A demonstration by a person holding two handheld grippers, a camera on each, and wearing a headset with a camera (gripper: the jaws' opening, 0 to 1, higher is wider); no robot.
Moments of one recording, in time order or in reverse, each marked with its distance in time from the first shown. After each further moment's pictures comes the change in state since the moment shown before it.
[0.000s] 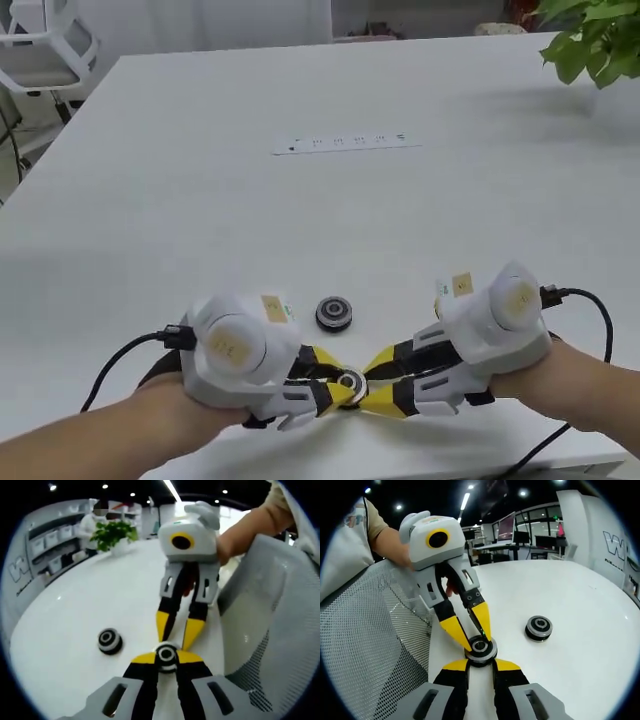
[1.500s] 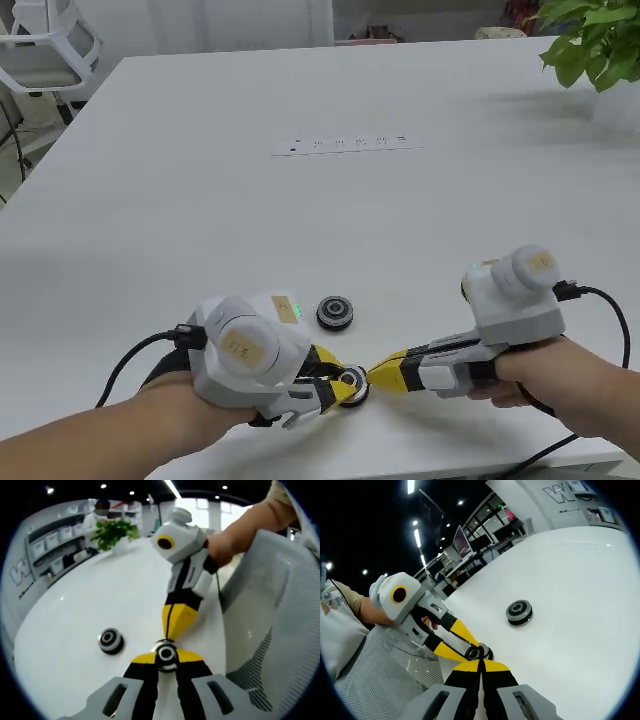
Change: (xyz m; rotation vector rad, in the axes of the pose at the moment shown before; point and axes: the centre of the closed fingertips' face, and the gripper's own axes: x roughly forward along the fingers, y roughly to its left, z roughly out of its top) left arm 0.001 0.001 0.000 0.020 0.029 0.034; right arm -0.012 -0.009 0.007 0.537 -0.165 0.016
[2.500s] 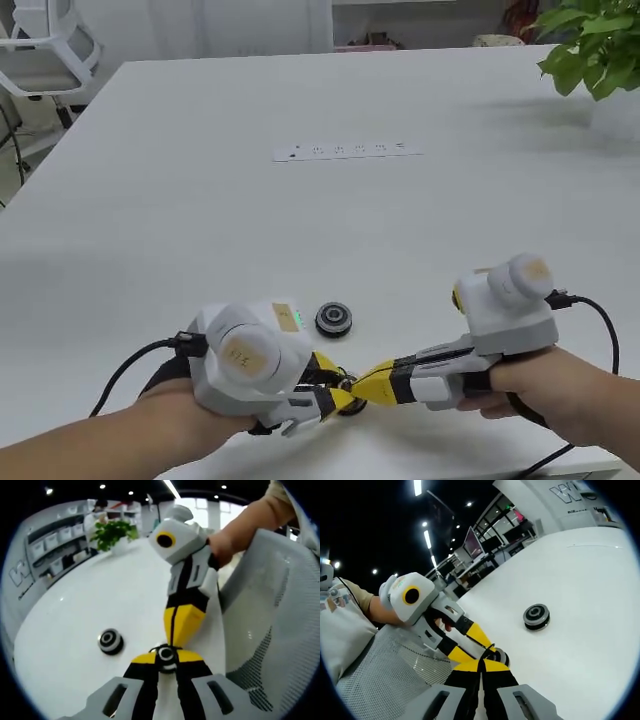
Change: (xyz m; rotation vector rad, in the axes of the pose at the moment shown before) left arm 0.000 -0.001 0.000 0.006 -0.002 -0.002; right arm 0.007 0.017 0.004 -0.030 -0.006 0.090
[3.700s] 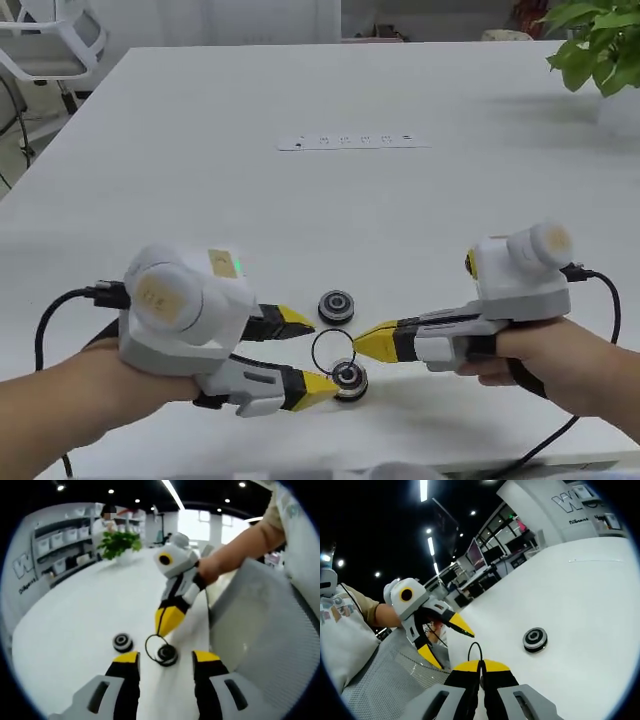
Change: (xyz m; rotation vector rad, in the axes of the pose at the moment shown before) left arm -0.068 0.005 0.019 -0.075 -0.095 -0.020; right arm -0.005 0.016 0.034 -0.040 -0.086 0.013
